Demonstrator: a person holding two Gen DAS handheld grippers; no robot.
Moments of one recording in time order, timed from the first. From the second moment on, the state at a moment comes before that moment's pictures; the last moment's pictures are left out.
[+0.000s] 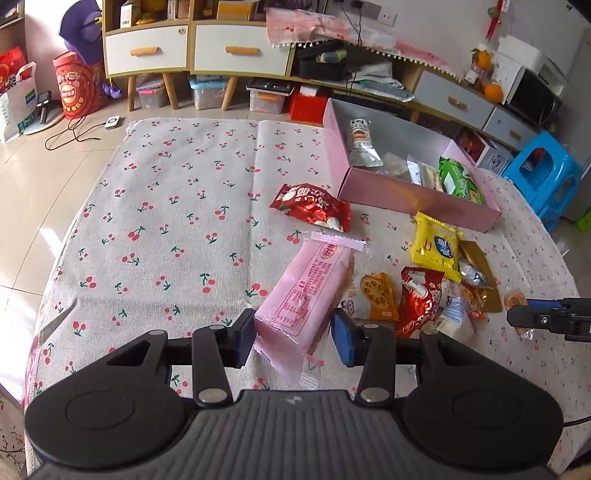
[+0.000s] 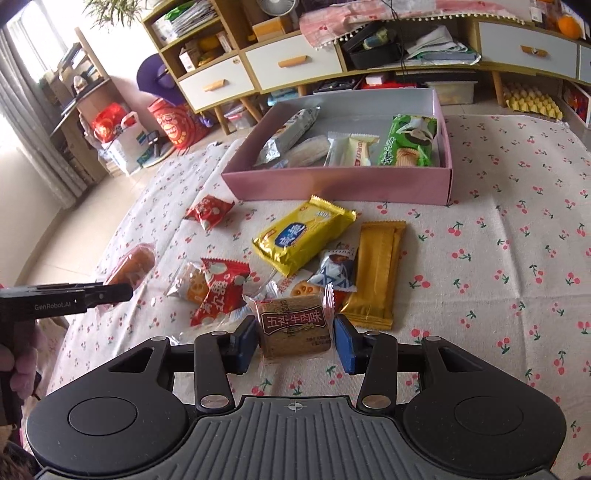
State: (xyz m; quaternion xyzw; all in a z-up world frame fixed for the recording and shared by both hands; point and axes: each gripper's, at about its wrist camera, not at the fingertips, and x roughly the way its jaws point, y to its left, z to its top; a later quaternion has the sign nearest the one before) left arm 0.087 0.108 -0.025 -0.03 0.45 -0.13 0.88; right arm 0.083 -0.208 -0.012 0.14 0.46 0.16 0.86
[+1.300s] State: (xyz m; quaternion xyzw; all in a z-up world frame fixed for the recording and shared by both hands) left arm 0.209 -0.038 -0.005 -0.03 0.40 -0.14 0.91; right arm 0.247 -0.292 -0.011 0.36 0.38 0.03 0.85
